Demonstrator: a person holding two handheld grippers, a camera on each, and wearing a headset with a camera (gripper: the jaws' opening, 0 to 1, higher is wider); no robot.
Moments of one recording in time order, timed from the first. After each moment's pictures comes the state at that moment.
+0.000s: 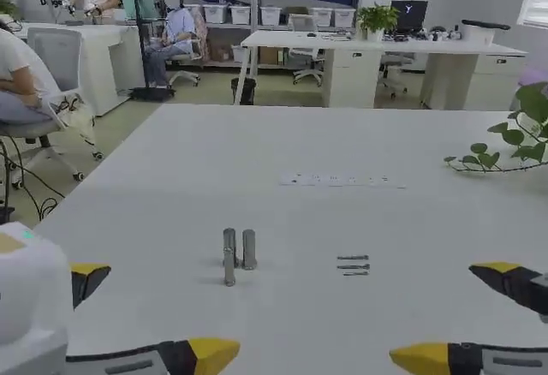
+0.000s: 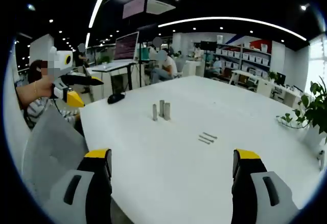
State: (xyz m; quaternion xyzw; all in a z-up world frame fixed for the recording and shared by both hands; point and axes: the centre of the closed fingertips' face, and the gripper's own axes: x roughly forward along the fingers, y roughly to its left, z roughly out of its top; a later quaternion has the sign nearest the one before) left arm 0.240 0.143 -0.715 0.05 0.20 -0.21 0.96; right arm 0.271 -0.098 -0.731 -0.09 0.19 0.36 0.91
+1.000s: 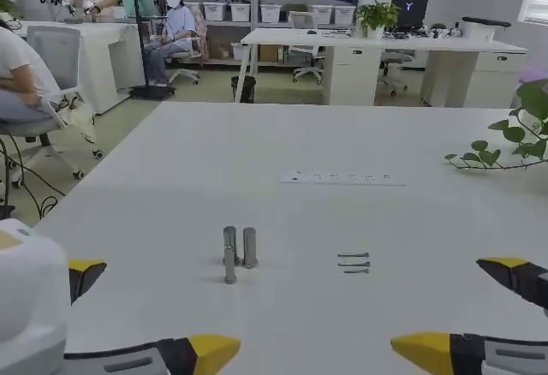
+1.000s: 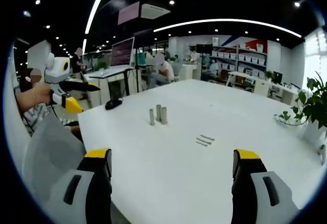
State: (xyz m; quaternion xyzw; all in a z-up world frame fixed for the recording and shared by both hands) left arm 0.237 0.144 -0.713 0.05 0.20 -0.21 0.96; right arm 0.273 -0.101 -0.730 -0.08 0.18 0.36 0.91
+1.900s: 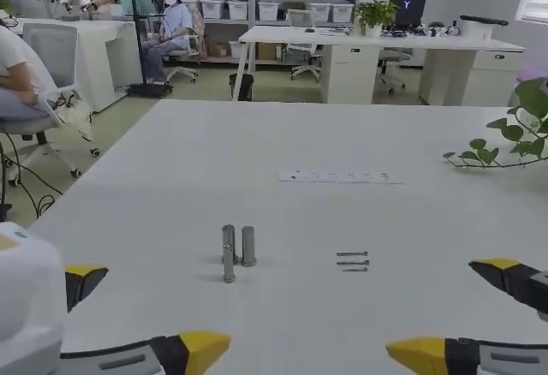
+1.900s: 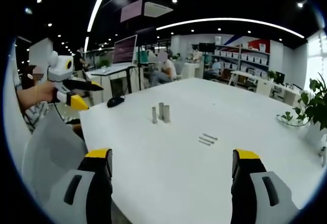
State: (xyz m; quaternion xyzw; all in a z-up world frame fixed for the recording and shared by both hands) left arm 0.243 0.151 -0.721 0.04 0.20 -0.21 0.96; right arm 0.271 -0.093 -0.733 -0.09 0.18 0.37 0.91
